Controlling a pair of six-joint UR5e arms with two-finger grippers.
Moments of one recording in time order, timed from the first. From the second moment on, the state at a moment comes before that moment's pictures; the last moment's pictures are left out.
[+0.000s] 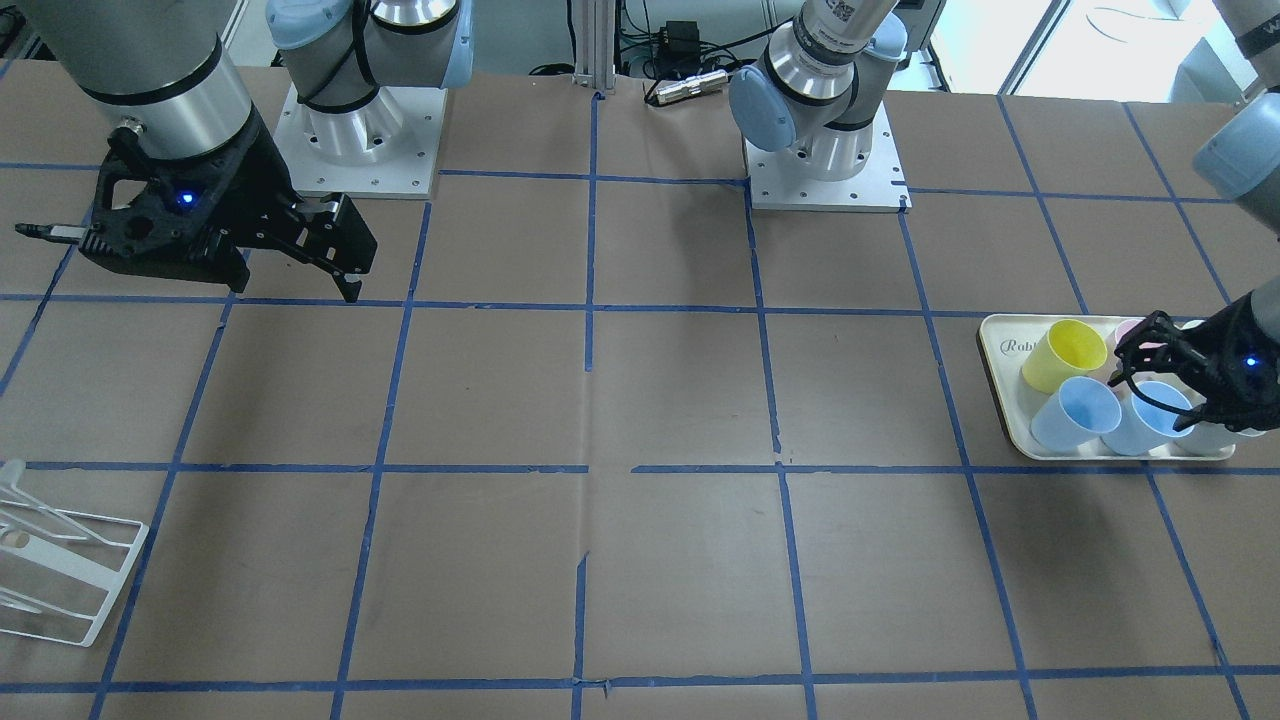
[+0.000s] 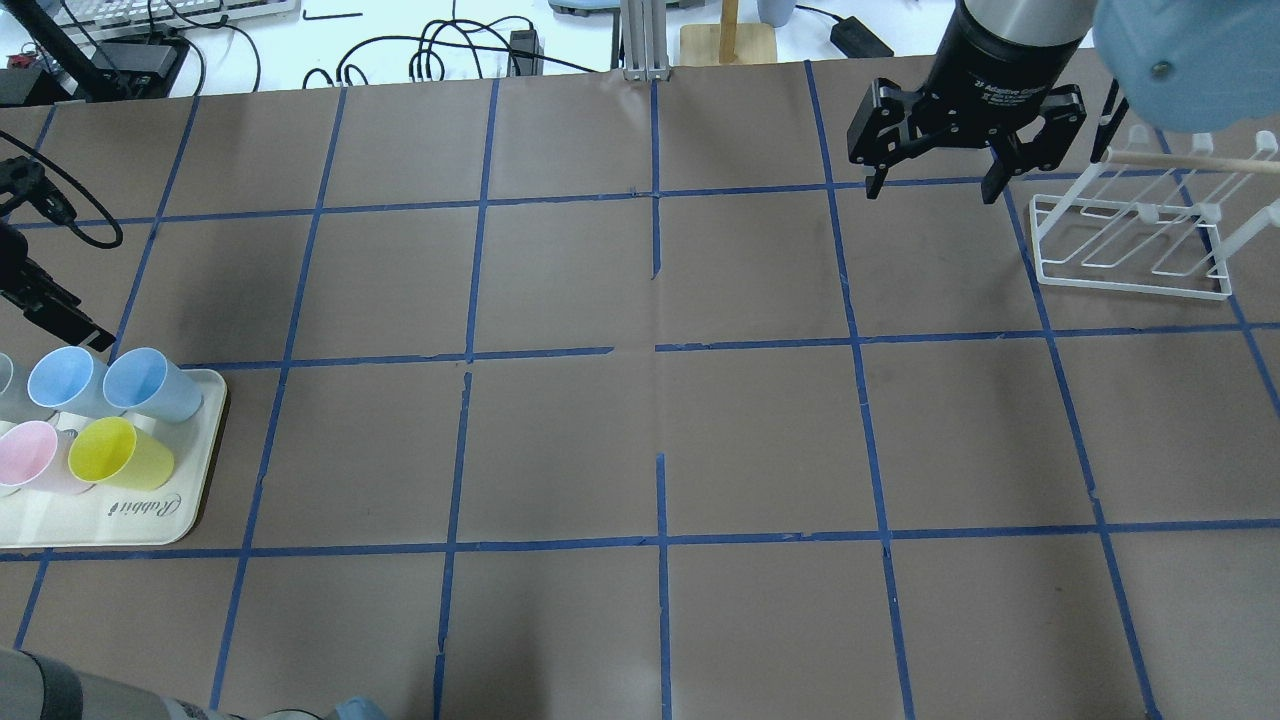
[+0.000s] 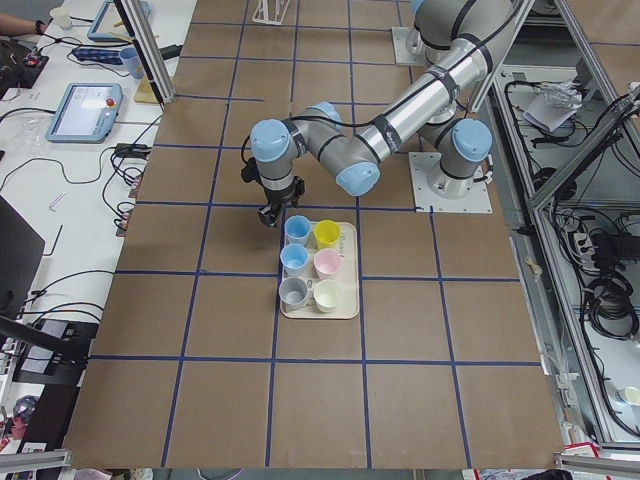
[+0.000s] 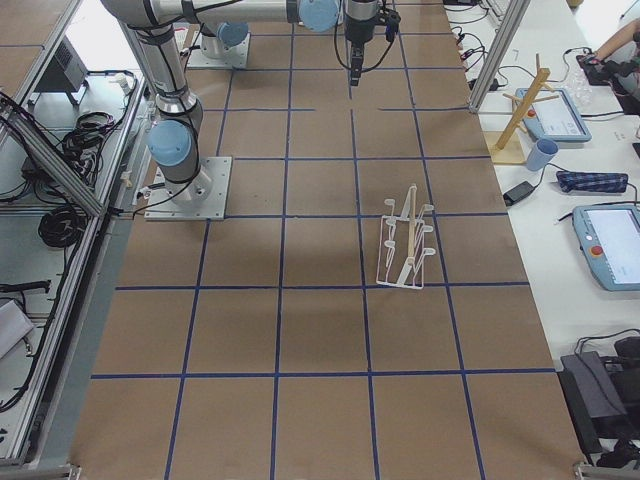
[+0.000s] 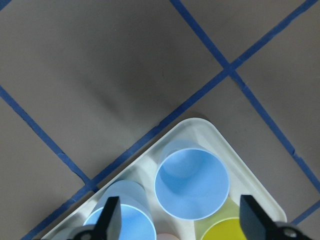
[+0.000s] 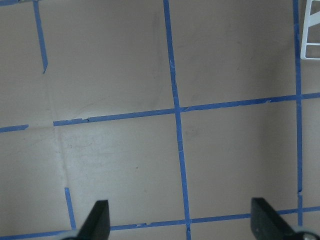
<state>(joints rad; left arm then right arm) -0.92 -1.87 -1.68 -1.22 1.57 1.38 1.58 -1.49 1.49 -1.58 -1.55 0.11</state>
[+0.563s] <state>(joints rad) -0.91 -1.96 -1.68 -1.15 1.57 1.40 1.58 -1.49 1.49 -1.58 -1.55 0.11</state>
